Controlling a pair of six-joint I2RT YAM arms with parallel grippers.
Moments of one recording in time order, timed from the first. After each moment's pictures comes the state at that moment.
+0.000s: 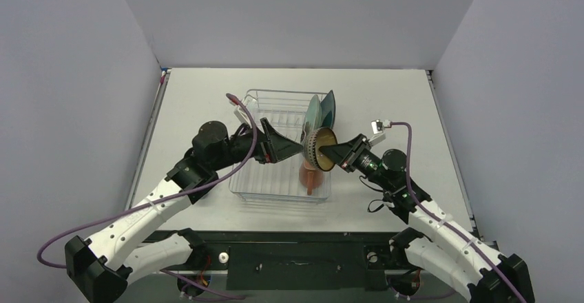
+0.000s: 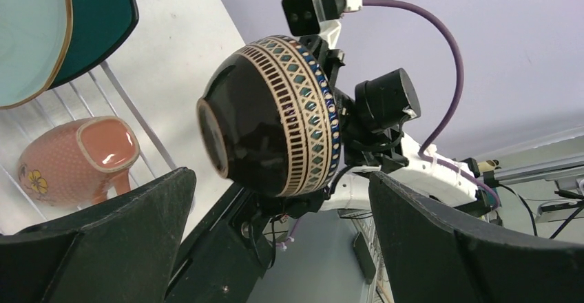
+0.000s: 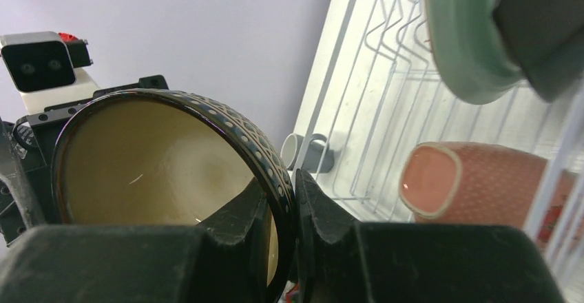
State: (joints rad) left arm -0.71 0.99 0.89 0.01 0.39 -0.95; right arm 0.51 0.79 0.45 0.29 -0.28 1.10
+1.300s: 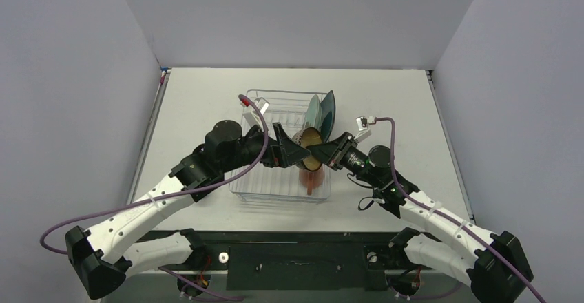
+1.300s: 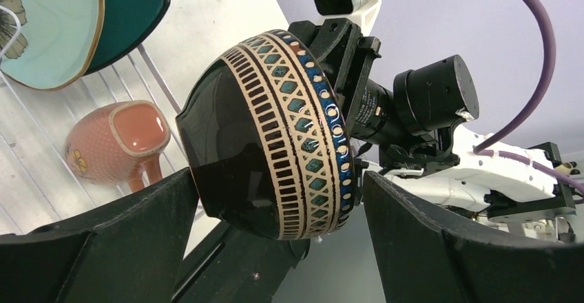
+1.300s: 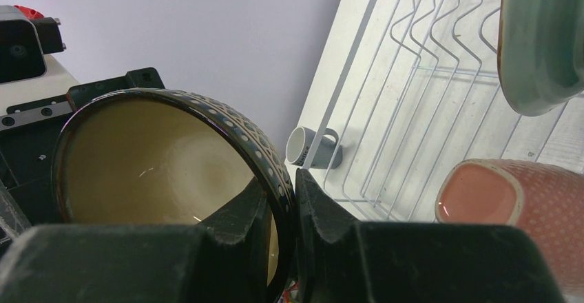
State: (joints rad) left arm -0.82 1.03 0.99 -0.18 0.22 -0.84; right arm 0.66 0.95 0.50 0.41 -0.22 1.08
